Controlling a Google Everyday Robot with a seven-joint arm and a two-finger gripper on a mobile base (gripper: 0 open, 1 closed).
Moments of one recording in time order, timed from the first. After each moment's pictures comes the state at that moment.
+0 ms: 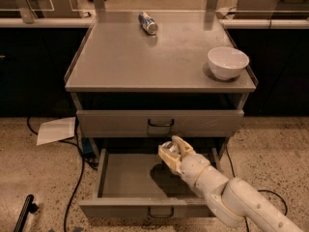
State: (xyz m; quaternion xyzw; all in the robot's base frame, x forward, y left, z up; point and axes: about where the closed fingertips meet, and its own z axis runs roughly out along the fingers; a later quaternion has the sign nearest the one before) arm 0.544 -0.062 0.633 -0.22 0.69 0.27 0.63
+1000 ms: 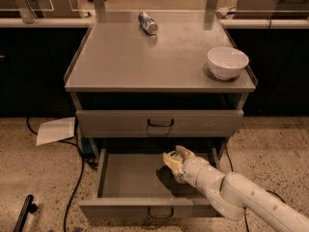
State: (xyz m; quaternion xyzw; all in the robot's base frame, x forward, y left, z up) arm 0.561 -0.083 0.552 -0.19 0.78 0.26 0.54
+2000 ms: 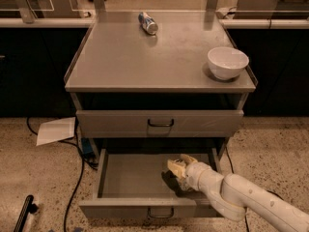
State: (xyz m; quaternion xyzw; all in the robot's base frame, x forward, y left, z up) arm 0.561 -0.098 0.501 -0.17 0.82 0.25 0.48
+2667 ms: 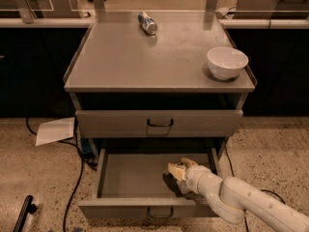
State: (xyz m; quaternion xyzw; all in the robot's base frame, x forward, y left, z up) arm 0.556 -0.106 0.483 -0.15 0.84 0.24 0.47
